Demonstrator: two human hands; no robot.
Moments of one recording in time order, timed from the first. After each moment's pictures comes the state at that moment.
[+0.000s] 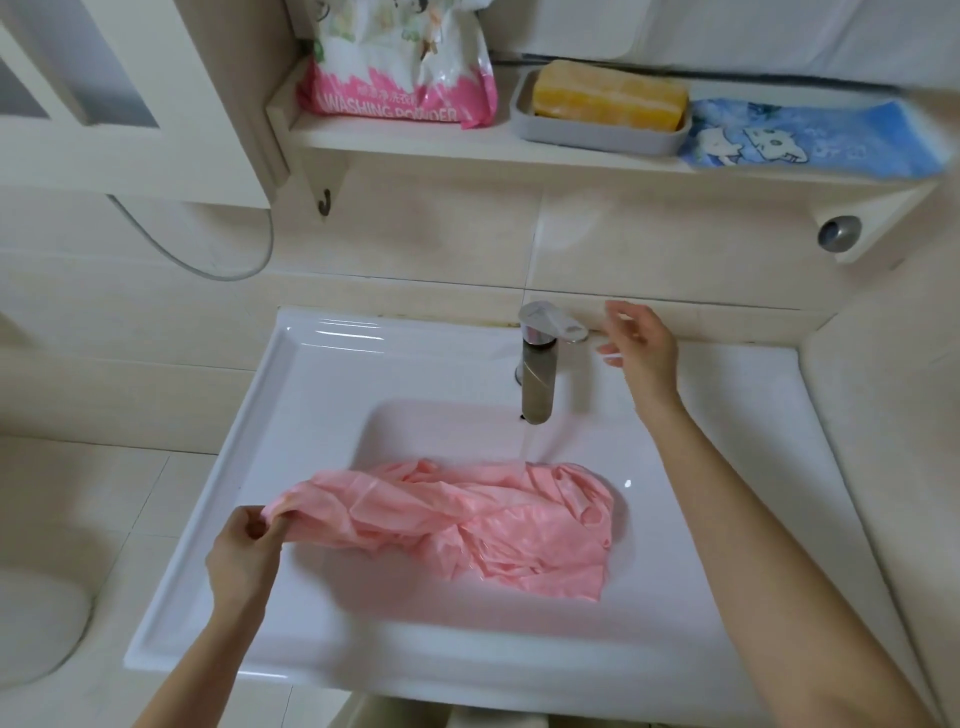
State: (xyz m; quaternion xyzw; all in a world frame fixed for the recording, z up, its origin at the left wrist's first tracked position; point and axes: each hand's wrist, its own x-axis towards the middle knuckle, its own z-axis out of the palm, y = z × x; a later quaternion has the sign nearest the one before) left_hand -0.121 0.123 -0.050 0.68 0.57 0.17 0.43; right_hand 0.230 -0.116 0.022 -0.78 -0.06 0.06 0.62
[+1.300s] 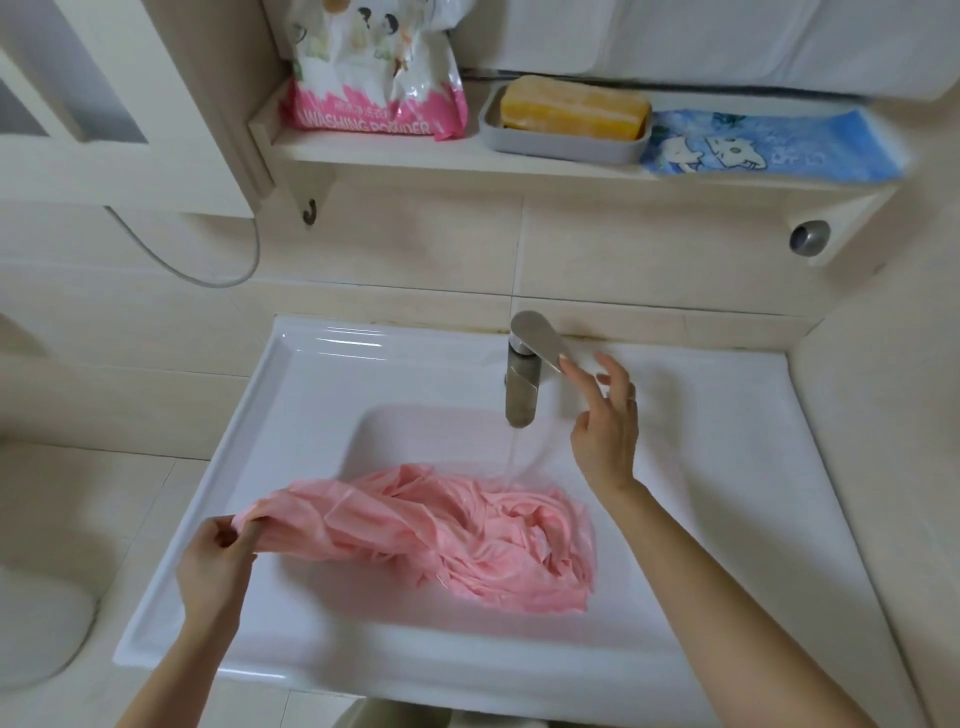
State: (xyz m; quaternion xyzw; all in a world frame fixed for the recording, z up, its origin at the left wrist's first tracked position) left_hand -0.128 0.112 -0.033 0.66 0.57 0.22 0.43; right_hand 0.181 -0.133 -0.040 -0.89 -0.27 -0.16 0.33
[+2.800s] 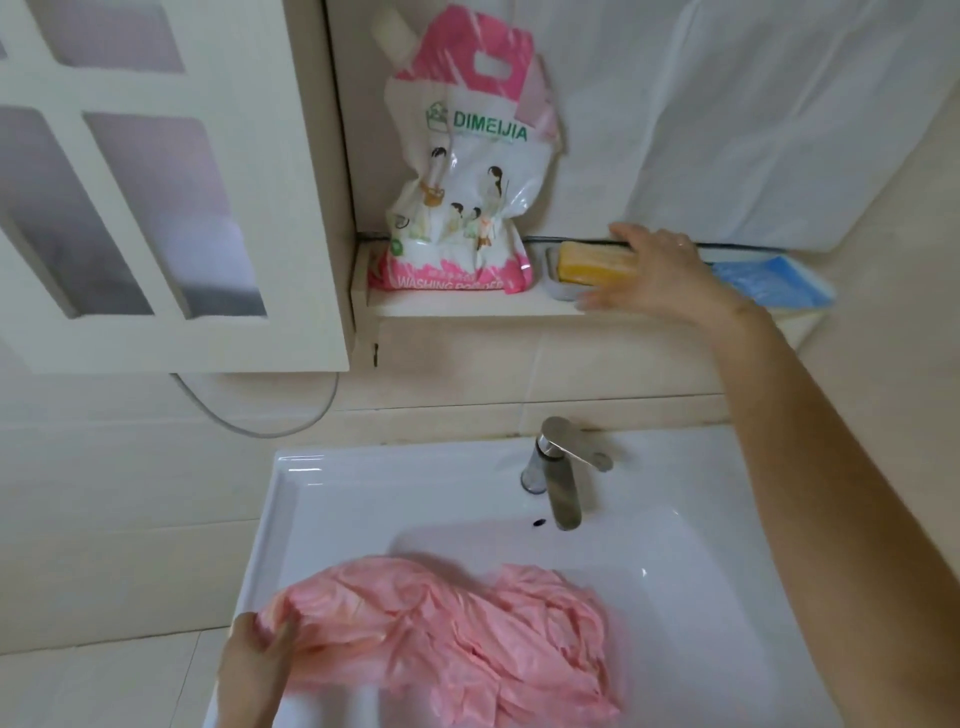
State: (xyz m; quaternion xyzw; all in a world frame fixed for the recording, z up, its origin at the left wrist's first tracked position) left_hand -0.083 0.219 -0.043 0.72 0.51 0.12 0.46; right_hand 0.234 -0.045 0.261 -0.97 -0.18 -0.03 0.13
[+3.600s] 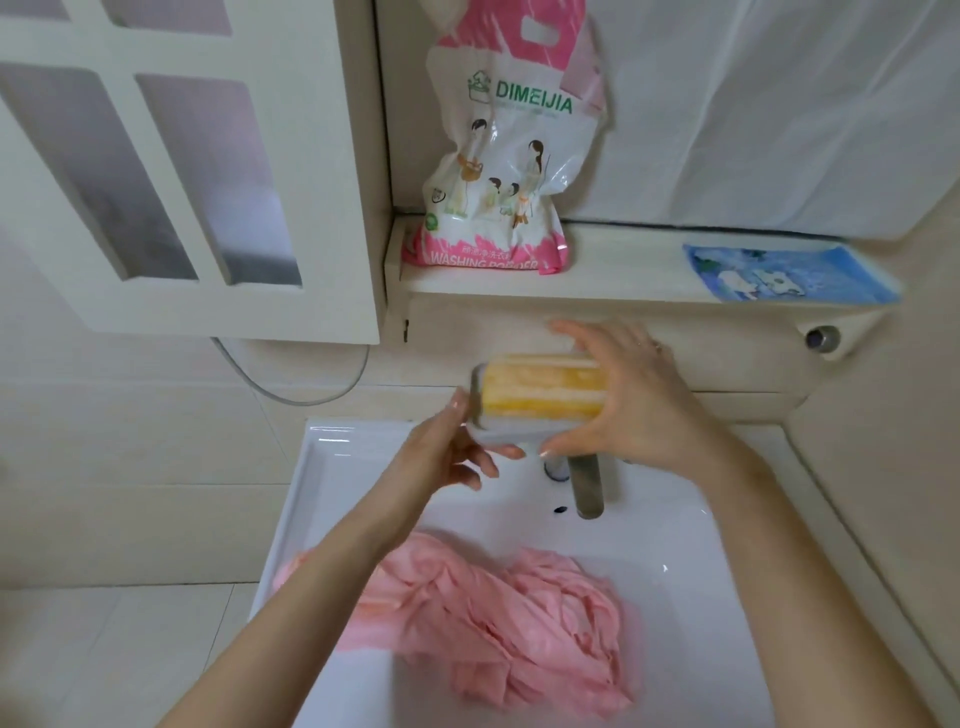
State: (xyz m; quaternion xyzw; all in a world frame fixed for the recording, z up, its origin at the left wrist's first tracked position) left_hand 0.021 0.142 0.137 0.64 0.12 0.00 0.76; right_hand 0.120 -0.034 0.206 -0.91 -0.37 -0.02 0.19
